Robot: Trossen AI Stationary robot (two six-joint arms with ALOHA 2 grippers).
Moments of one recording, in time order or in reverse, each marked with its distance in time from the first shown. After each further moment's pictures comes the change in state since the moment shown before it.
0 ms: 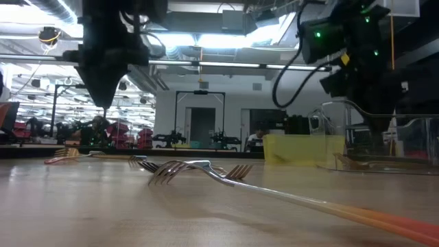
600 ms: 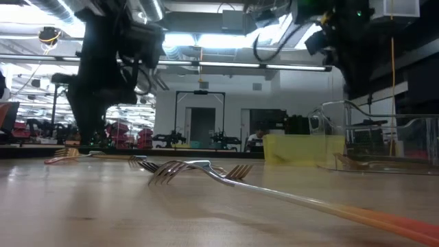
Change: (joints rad) left arm 0.197 0.000 -0.194 0.085 0.028 0.026; right arm 0.001 -0.002 0.294 -0.180 -0.006 0.135
